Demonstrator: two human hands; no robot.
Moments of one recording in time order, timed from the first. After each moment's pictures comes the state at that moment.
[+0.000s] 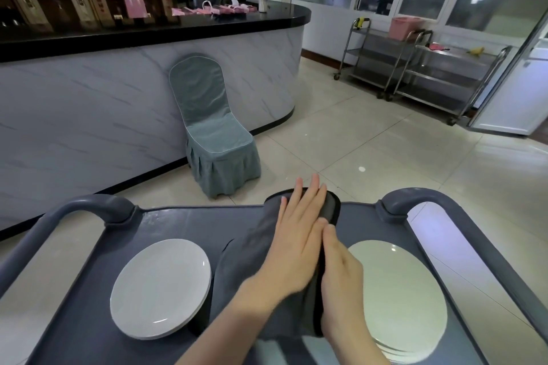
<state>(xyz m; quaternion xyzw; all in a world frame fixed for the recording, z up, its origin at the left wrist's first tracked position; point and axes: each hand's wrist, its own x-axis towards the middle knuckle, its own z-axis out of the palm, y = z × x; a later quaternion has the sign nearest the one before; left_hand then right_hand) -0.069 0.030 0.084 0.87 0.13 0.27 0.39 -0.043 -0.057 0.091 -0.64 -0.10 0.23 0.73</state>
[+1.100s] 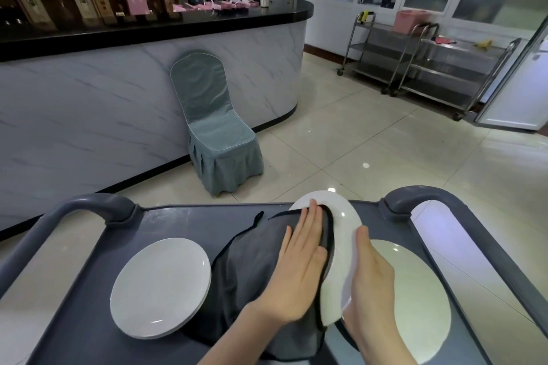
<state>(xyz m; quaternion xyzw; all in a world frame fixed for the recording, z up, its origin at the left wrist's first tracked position) -0.071 0.017 0.033 0.86 0.14 0.18 0.45 -0.015 -0.078 0.093 -0.61 -0.01 0.24 0.76</state>
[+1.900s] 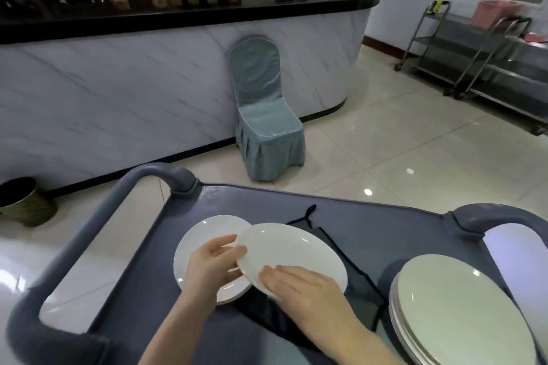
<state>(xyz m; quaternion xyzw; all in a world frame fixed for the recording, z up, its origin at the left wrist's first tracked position) -0.241 0.117 0.016 0.43 0.51 0.31 0.68 -0.083 -0.011 0.020 -0.59 -0.77 -0.03 0.25</state>
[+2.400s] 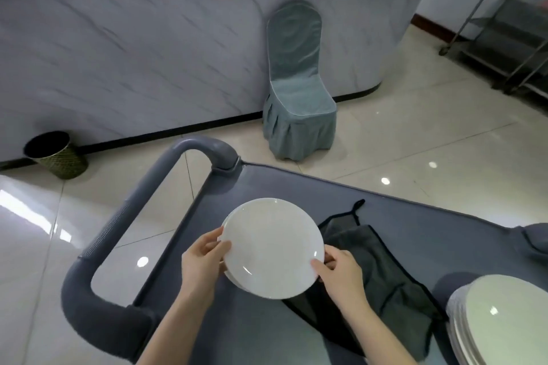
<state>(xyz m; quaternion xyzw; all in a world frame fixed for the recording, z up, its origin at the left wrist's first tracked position) -0.334 0.172 -0.060 0.36 0.59 0.38 0.61 -0.110 0.069 -0.052 -0.83 -0.35 0.31 0.30</state>
